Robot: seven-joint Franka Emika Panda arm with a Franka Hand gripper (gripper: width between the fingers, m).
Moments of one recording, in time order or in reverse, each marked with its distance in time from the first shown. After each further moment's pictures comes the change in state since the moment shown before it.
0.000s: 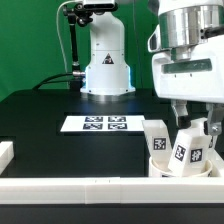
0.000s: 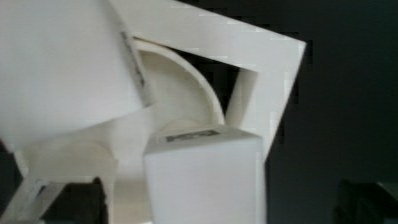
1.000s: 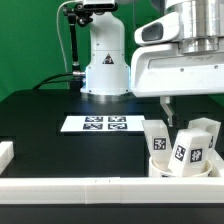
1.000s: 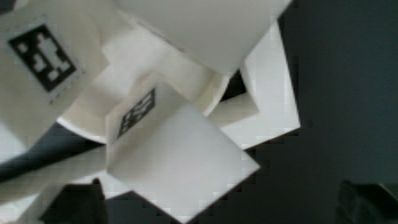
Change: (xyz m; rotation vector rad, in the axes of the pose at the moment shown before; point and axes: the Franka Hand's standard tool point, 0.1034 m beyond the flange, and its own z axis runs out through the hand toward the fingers) arm 0.001 -0.009 -0.013 -0.006 0.029 -0.875
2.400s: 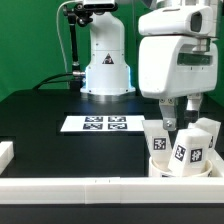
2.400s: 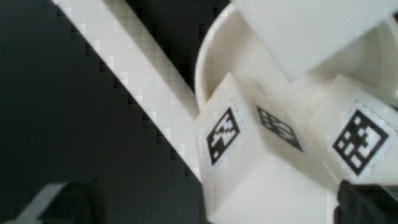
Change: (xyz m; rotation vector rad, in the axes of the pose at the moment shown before) arm 0.008 0.029 0.000 -0.075 -0.090 -1.270
